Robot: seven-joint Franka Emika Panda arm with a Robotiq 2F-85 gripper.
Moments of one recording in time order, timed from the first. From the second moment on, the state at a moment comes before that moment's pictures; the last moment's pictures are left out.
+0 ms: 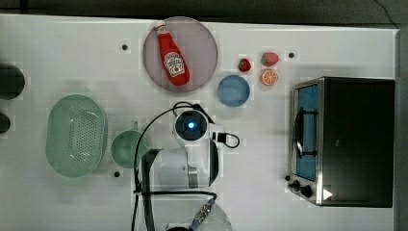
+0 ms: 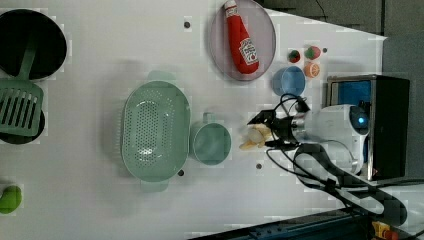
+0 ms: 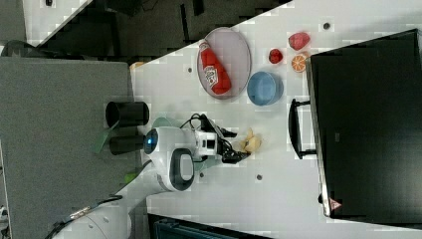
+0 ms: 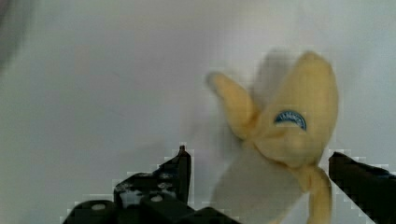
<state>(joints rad) 0.01 0.38 0.08 -2.42 -0.02 1.08 0.20</state>
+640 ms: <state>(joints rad) 0.00 0.33 0.07 -2.45 -0.03 1.11 0.21</state>
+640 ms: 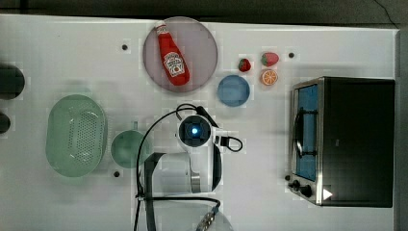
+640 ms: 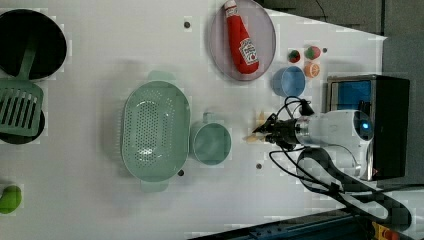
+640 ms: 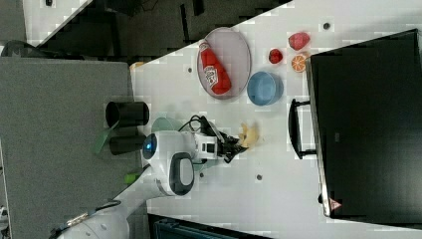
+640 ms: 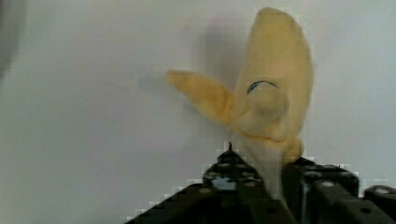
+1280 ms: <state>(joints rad) -0.01 -0.05 0.07 -2.30 -0.02 0.63 0.21</state>
